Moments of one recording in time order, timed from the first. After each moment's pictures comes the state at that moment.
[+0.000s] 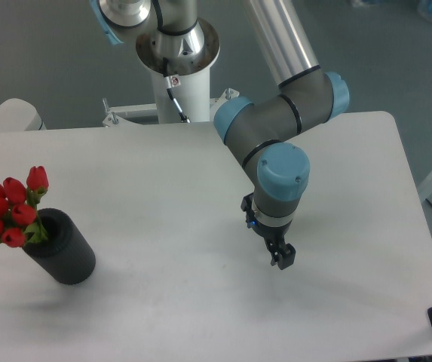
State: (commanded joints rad) arm 2.50 -2.07 -1.56 -1.05 1.56 1.58
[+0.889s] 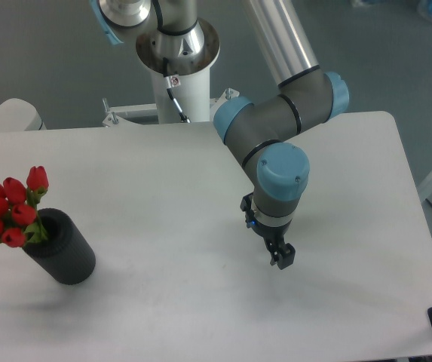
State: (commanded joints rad) arm 2.50 -2.07 -1.56 -1.06 1.55 1.57
